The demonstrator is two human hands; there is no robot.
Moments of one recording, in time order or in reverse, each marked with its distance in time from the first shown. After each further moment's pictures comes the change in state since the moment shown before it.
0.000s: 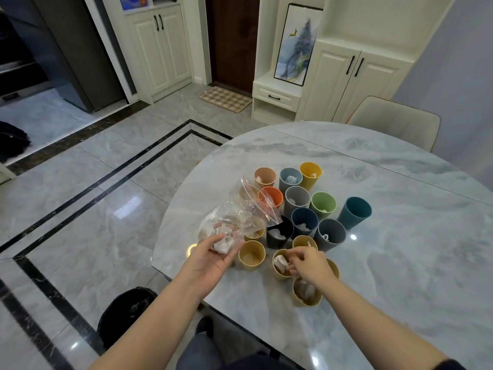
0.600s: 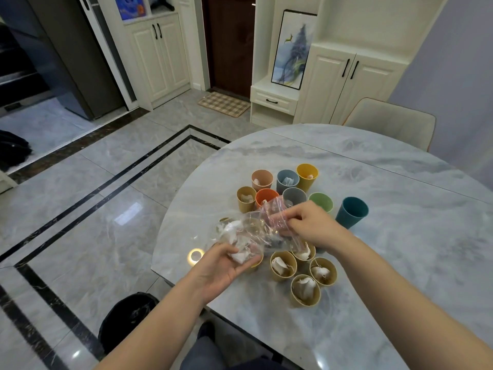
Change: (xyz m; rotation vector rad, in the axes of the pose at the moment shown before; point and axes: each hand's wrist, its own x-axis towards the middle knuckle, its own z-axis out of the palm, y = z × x) left_hand 0.002 -0.016 0.001 0.208 -0.147 -0.136; right_hand -0.048 -0.101 -0.089 -0.024 -0.107 -0.357
